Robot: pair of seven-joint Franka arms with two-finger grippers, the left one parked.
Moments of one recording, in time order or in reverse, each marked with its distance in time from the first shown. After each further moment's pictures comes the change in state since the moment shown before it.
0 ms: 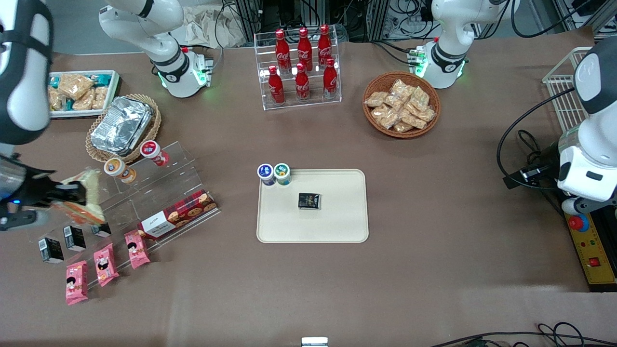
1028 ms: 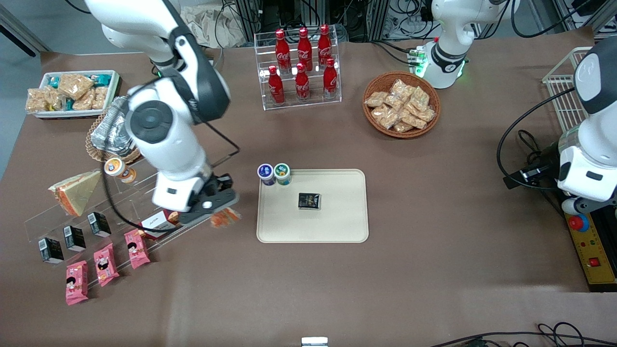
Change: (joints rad) arm 0.459 0.149 0.023 -0.002 -0.056 0.281 -0.004
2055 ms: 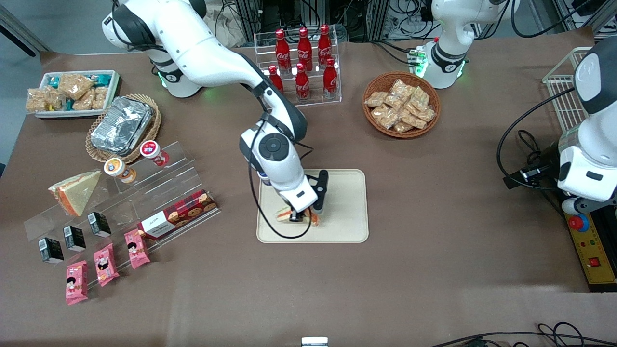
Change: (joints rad) arm 0.011 0.369 0.263 0.041 -0.001 0.486 -0.555
